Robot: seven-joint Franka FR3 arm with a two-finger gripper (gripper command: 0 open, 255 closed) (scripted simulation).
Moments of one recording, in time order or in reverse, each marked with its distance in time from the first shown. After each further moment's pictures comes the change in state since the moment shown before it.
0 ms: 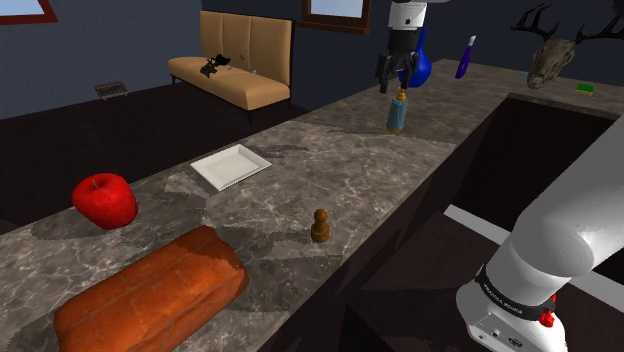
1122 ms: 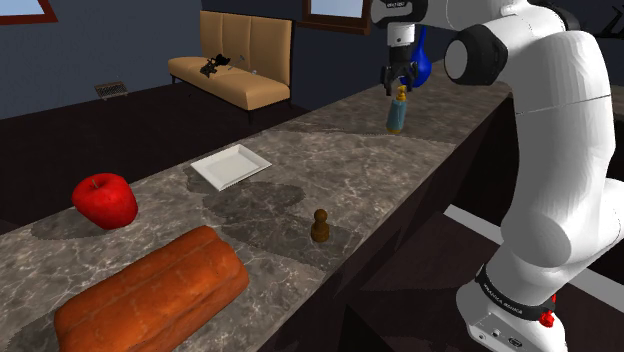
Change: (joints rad) arm -0.199 0.706 -0.105 0.785 0.069 -0.248 -0.050
